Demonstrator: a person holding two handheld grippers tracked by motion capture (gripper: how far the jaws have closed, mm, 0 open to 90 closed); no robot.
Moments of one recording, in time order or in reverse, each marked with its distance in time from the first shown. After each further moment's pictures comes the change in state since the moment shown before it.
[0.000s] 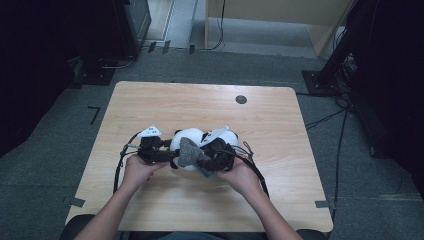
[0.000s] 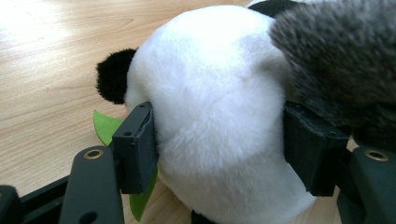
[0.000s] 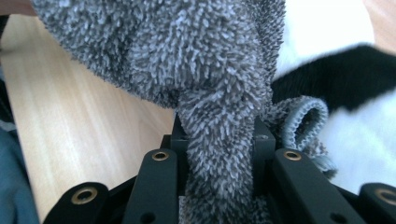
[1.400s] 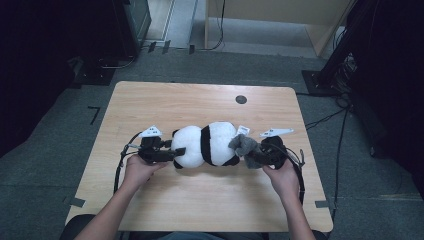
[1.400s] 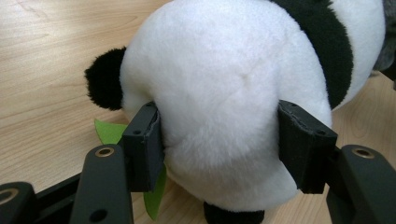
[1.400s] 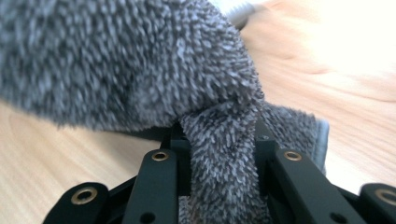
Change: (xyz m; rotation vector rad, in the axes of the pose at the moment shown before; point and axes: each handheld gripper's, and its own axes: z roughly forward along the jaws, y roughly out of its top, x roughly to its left) left arm 0.001 -0.002 0.002 0.004 0.014 -0.001; right arm -0.087 -0.097 -0.067 -0.147 -0.249 0.356
